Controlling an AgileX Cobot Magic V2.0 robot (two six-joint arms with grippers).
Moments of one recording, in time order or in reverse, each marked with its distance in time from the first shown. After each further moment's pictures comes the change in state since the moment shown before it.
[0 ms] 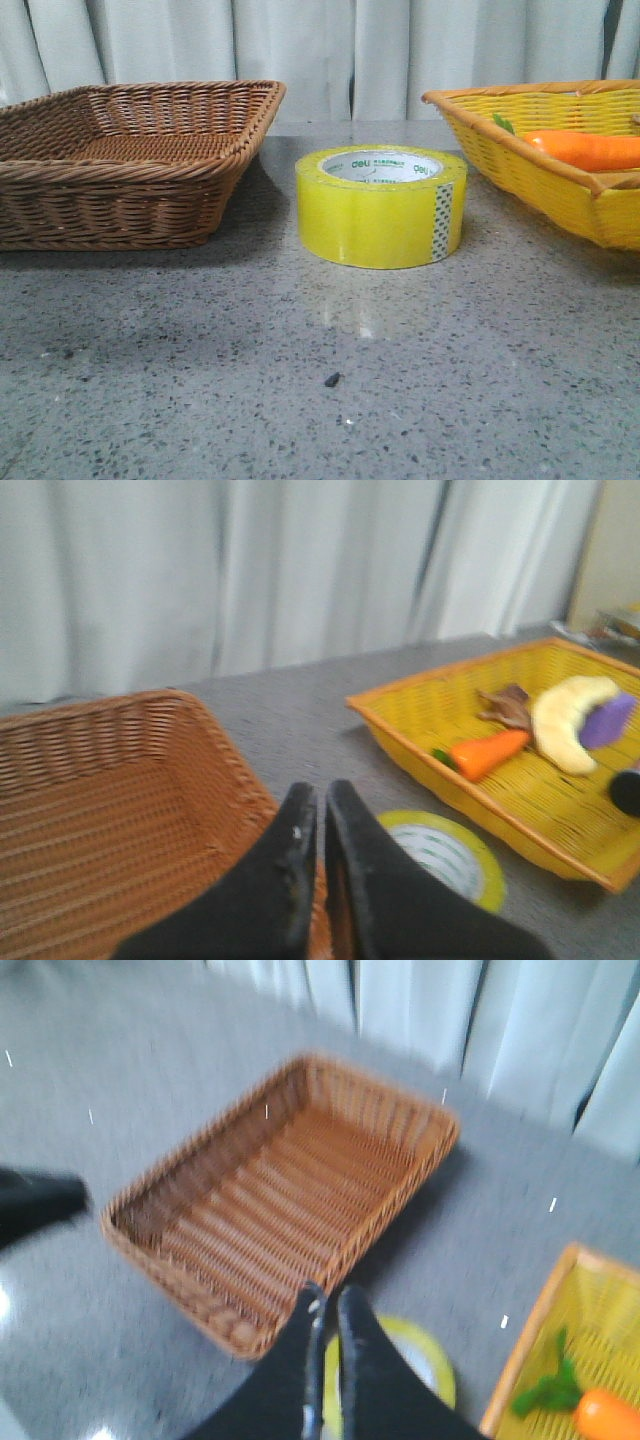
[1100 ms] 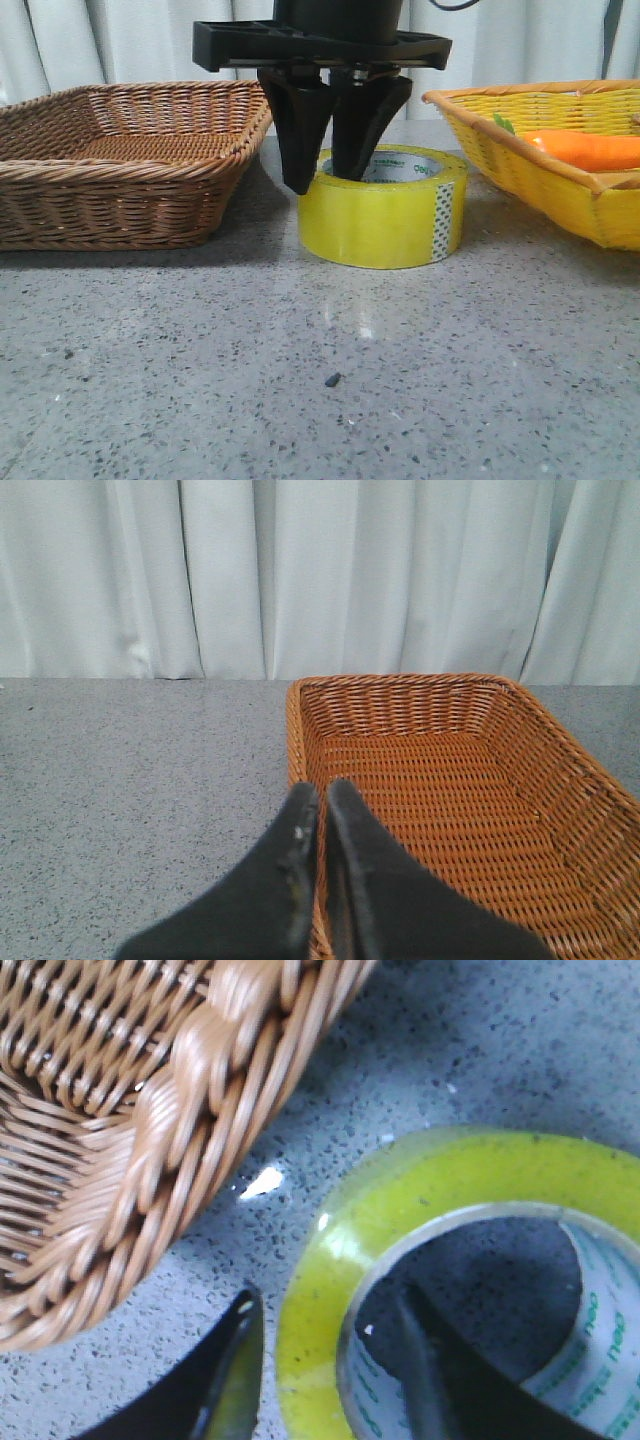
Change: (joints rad) left arm 0.536 -0.419 0.280 0.129 0.064 -0.054; right arm 0.000 0.740 -0.009 0.063 0.182 0.000
